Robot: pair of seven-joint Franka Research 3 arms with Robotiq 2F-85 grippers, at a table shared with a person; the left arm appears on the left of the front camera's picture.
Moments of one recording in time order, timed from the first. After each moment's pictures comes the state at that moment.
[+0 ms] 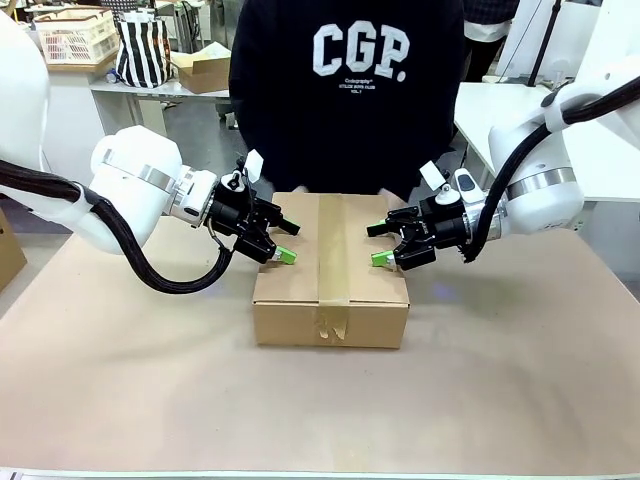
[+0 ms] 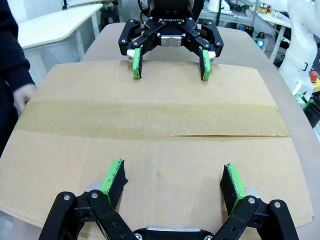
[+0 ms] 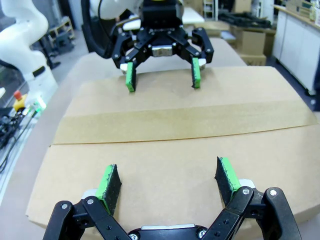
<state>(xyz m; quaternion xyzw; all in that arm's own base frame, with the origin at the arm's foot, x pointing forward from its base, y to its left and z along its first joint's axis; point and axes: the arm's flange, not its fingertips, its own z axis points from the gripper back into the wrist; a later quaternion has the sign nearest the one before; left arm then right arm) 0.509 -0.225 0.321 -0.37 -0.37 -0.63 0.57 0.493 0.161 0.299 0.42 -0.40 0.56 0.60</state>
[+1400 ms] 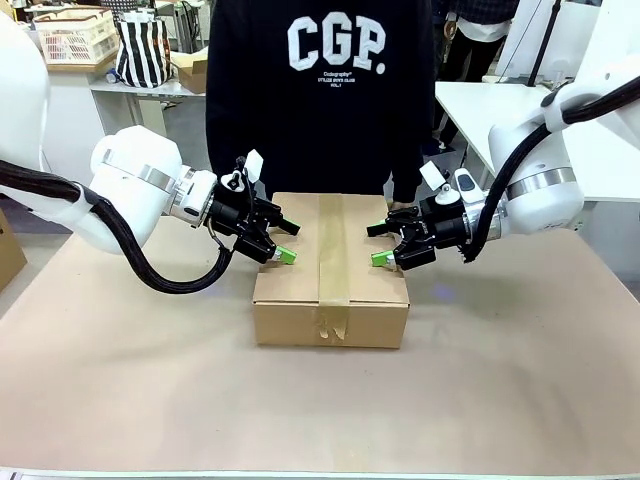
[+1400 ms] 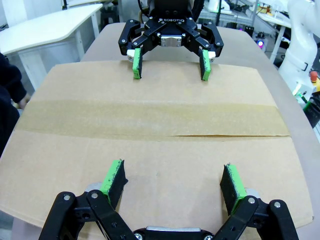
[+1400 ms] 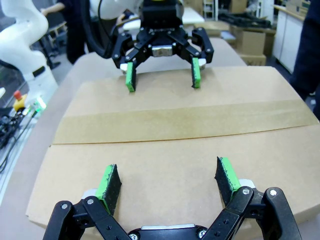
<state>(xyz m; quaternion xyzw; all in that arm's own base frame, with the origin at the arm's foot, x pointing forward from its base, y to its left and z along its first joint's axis) 0.509 -0.225 0.321 -0.37 -0.37 -0.63 0.57 0.493 0.161 0.299 0.42 -0.40 0.56 0.60</state>
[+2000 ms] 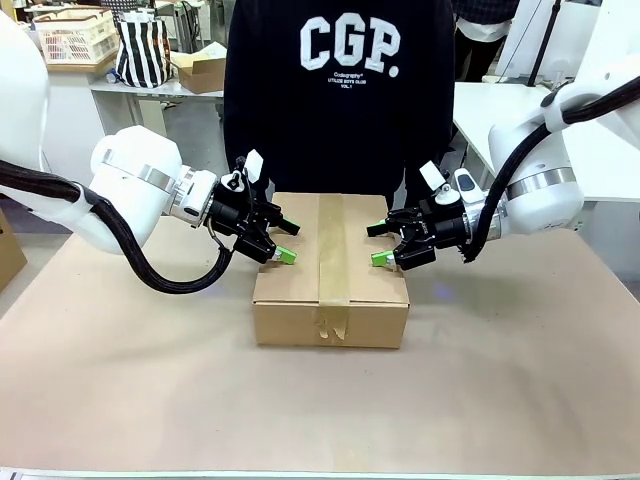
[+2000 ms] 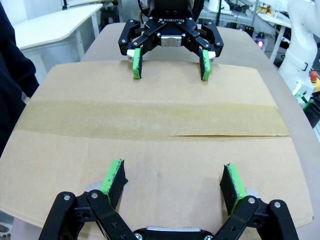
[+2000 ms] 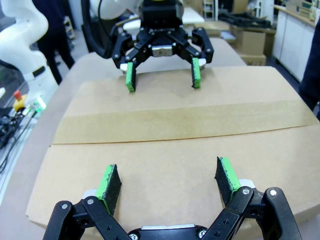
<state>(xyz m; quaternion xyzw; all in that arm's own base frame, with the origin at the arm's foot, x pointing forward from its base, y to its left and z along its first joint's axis) 0.509 -0.225 0.321 -0.37 -0.37 -0.63 0.57 0.493 0.161 0.299 0.42 -0.40 0.56 0.60</state>
